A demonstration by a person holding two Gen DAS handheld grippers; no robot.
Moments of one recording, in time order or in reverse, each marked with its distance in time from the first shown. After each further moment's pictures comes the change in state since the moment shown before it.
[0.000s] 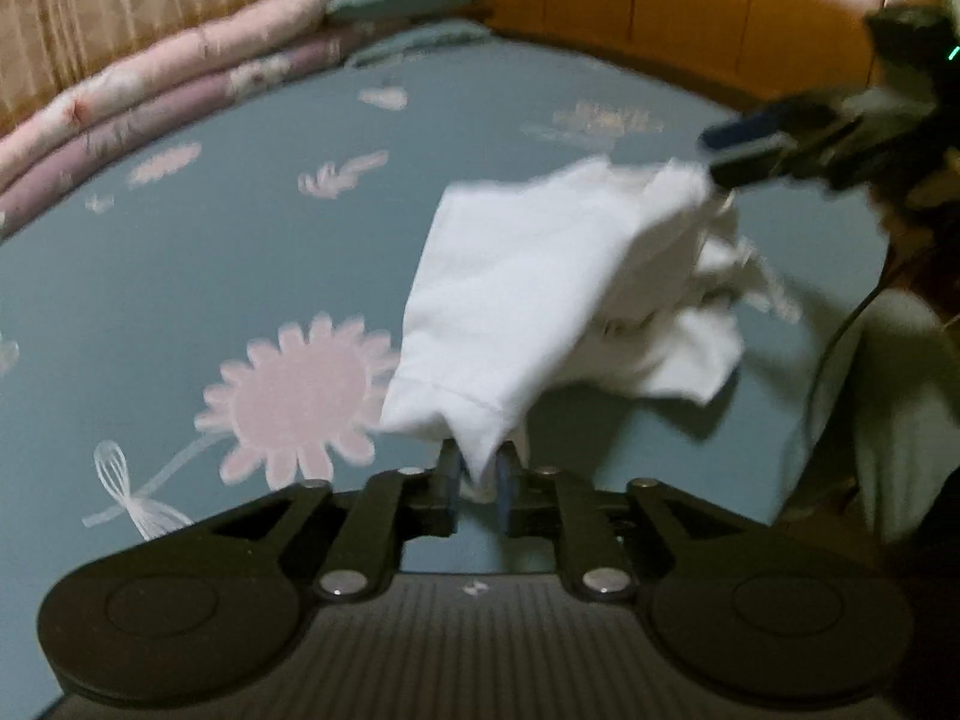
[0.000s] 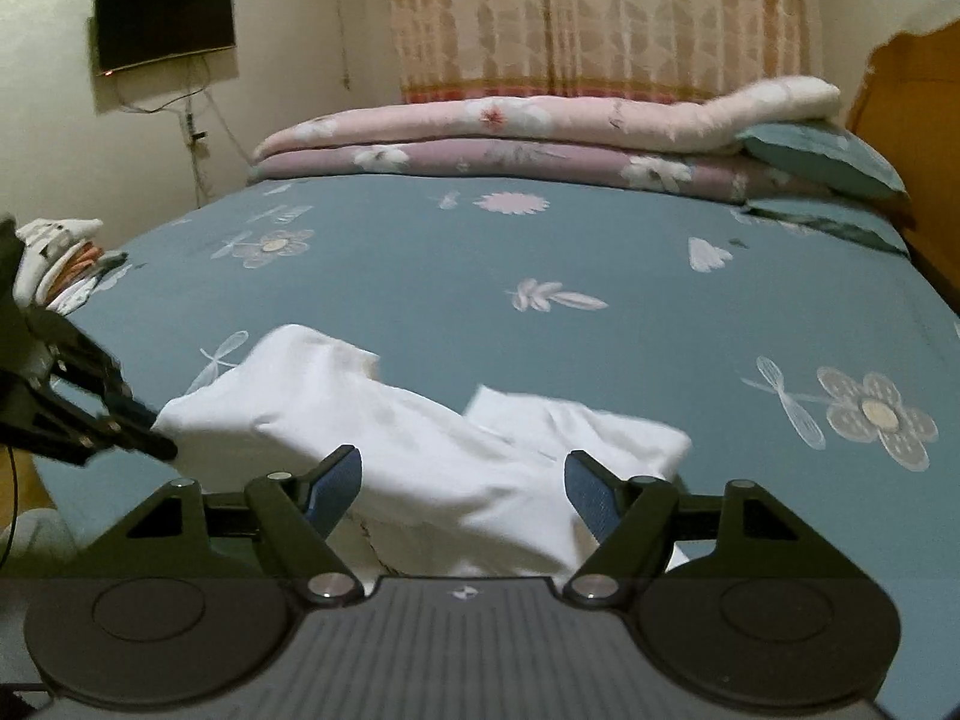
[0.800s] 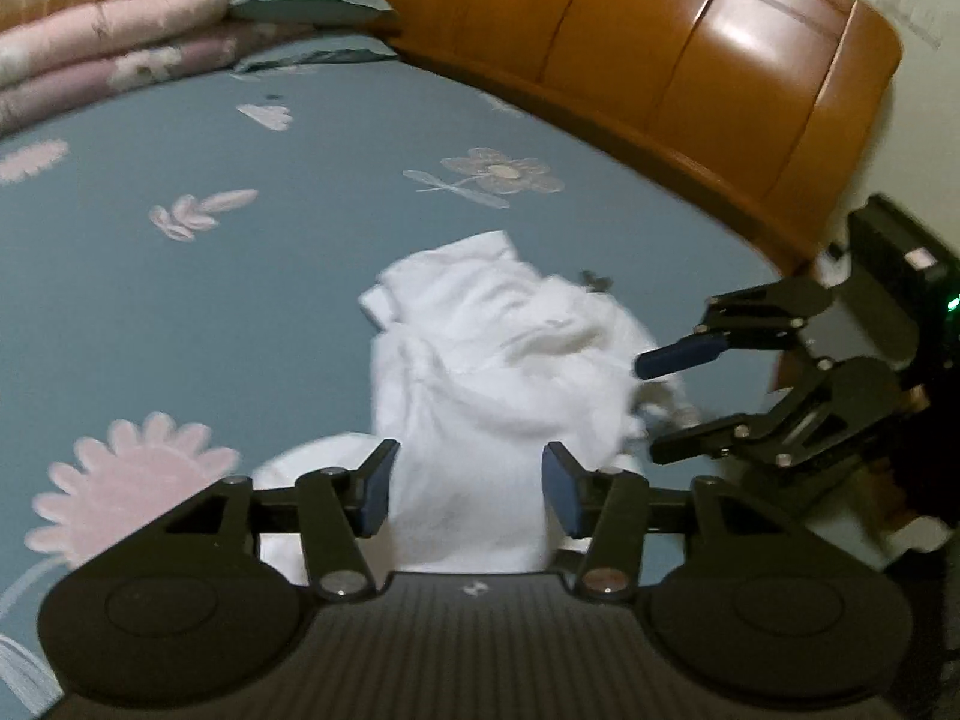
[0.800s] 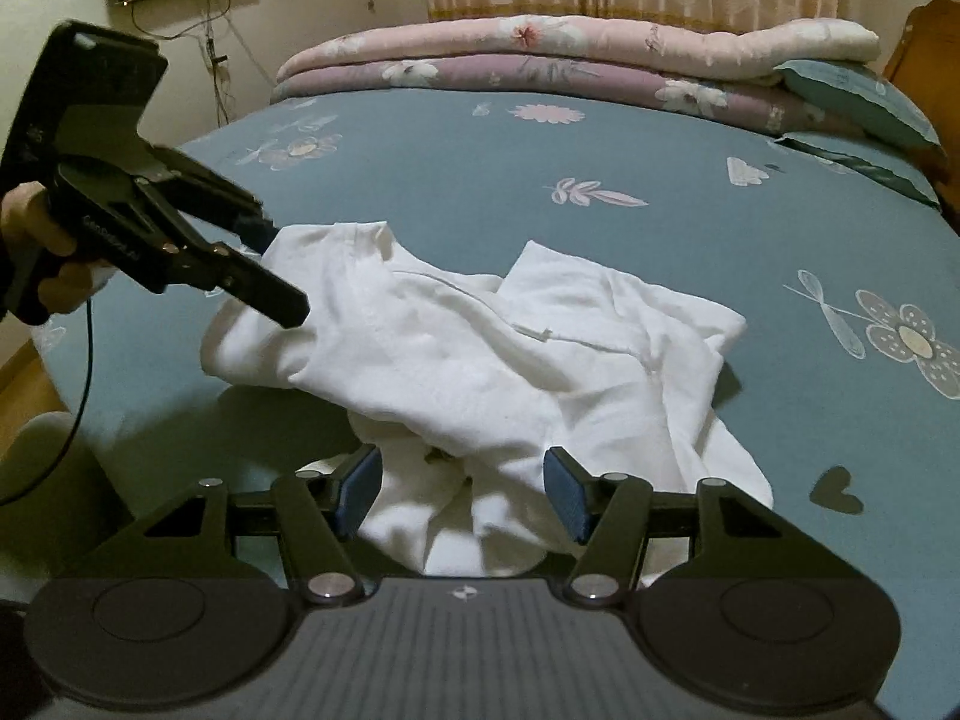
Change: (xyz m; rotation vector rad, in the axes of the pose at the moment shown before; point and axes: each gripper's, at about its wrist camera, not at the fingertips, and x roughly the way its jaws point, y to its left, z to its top) left arm 0.069 0.001 0.049 -0.070 -0.008 -0.325; right arm 0.004 0.019 -0.042 -0.012 0.153 0.032
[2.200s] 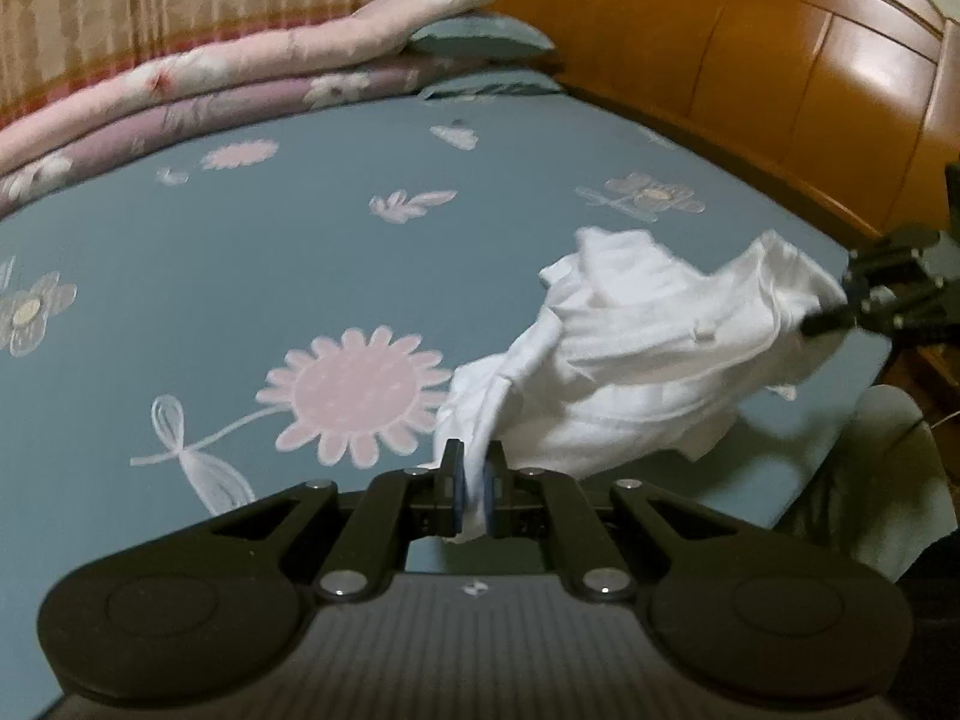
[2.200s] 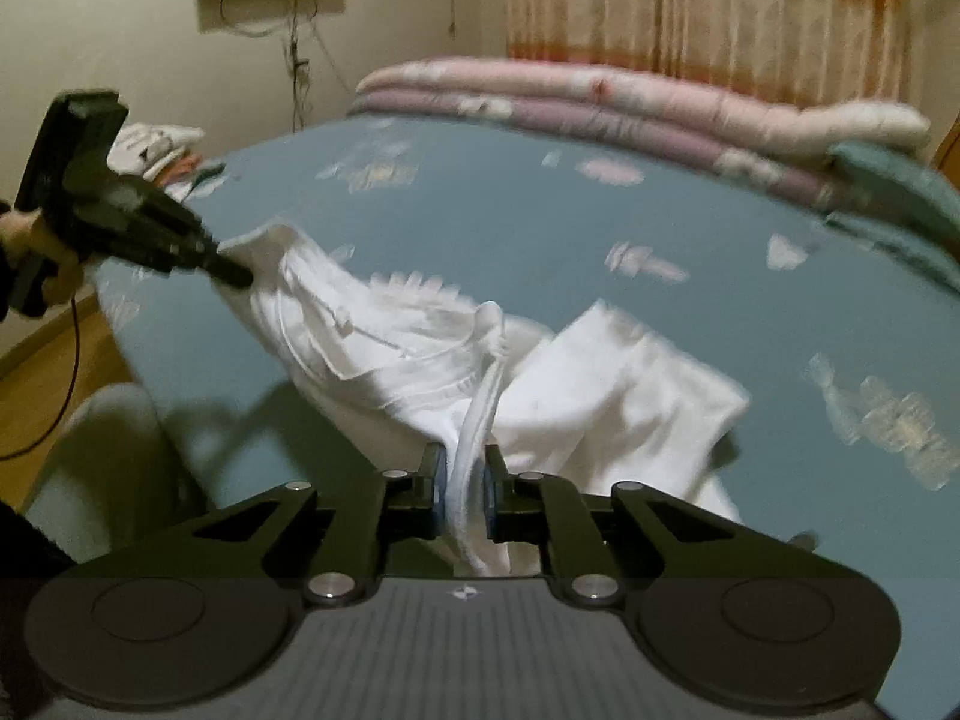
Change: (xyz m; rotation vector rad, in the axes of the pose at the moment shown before) left arm -0.107 -0.031 -0.063 -0.073 -0.089 0.376; right arm -0.064 0.019 0.018 -0.164 -0.055 0.067
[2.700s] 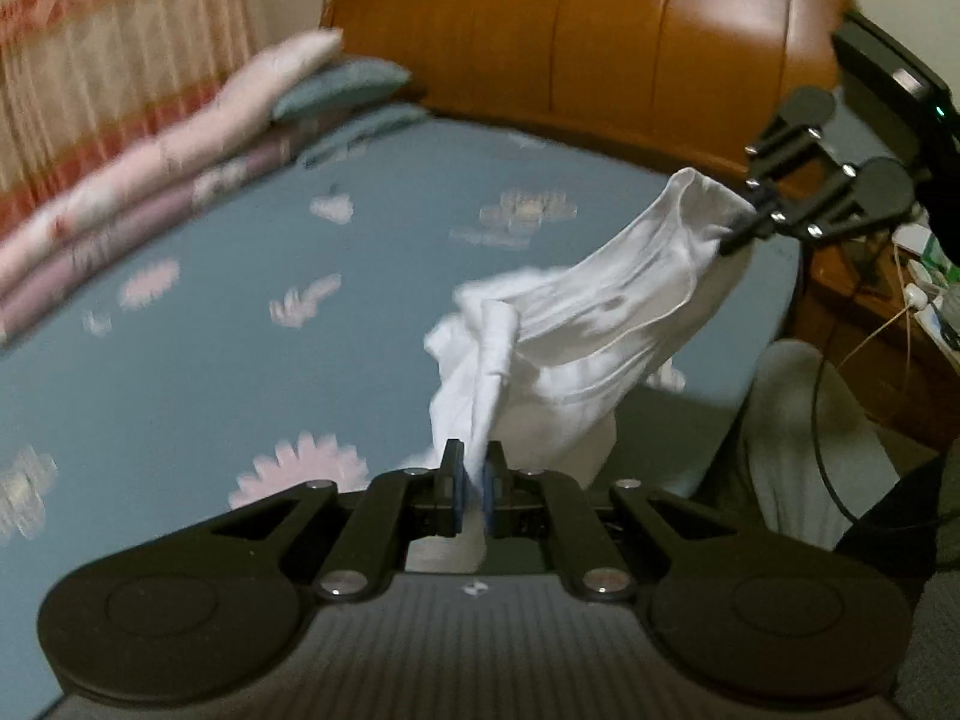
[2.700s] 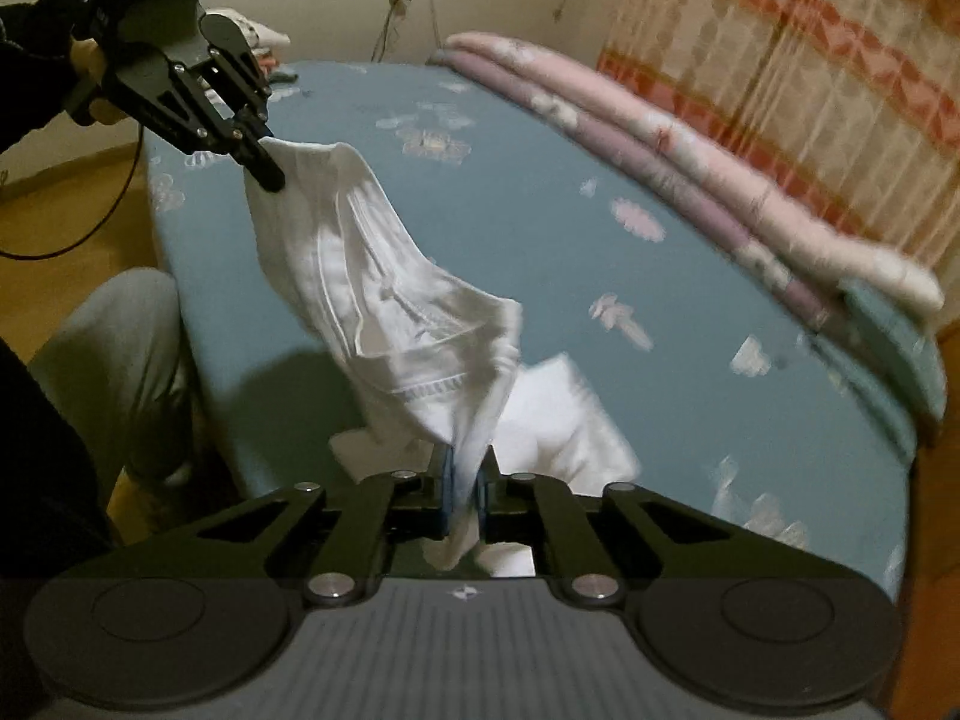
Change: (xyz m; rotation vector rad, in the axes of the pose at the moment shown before) left arm -0.071 -0.074 0.069 0.300 -0.024 -0.062; right arm -0.084 0.010 0.054 -0.367 0.102 -0.038
